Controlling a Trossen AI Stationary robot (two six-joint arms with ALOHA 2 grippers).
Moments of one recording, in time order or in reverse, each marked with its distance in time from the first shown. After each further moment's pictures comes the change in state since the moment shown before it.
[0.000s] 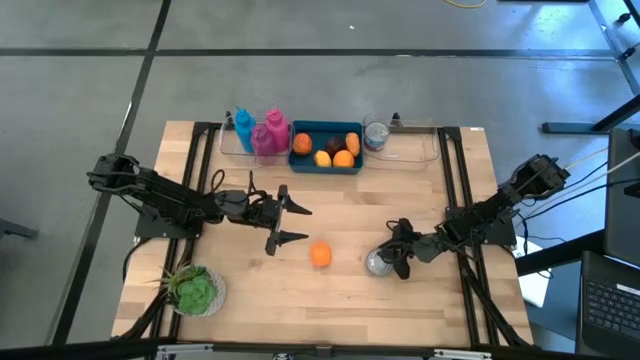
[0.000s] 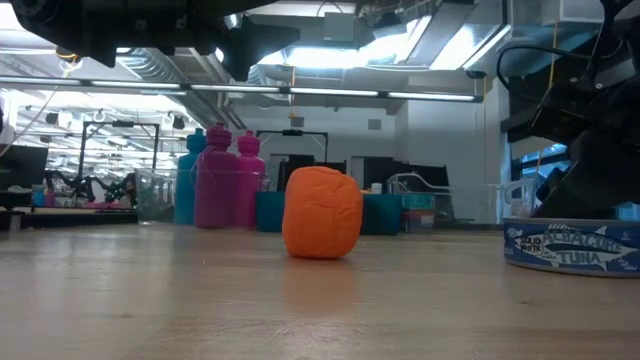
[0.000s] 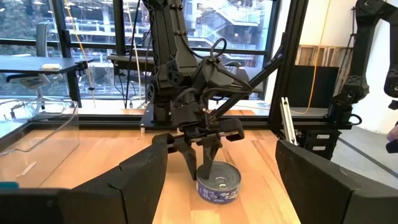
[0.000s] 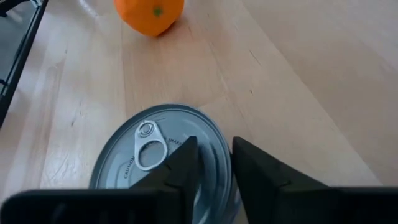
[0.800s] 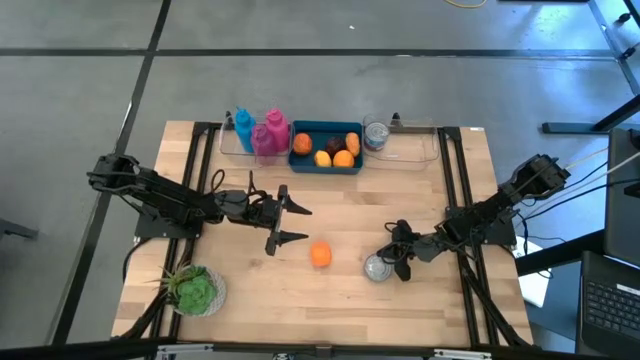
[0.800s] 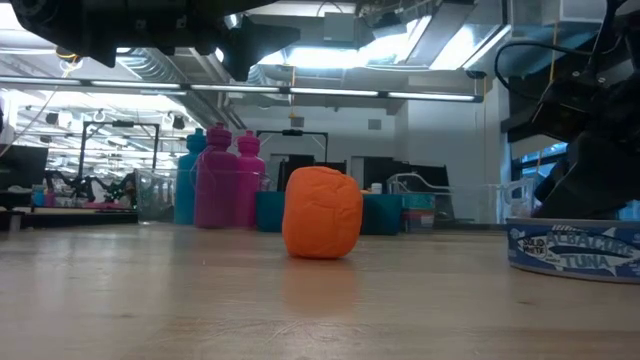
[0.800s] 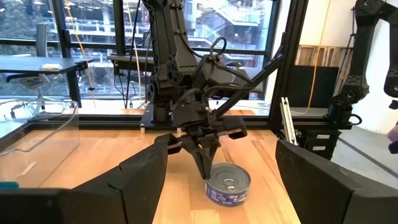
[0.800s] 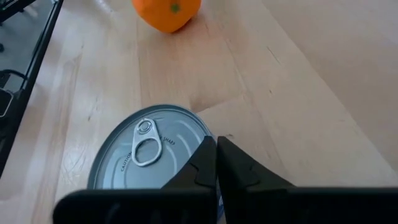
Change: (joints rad) left arm 0.000 0.000 0.000 0.000 0.000 0.000; right arm 0.000 0.000 0.000 0.013 -0.047 -0.016
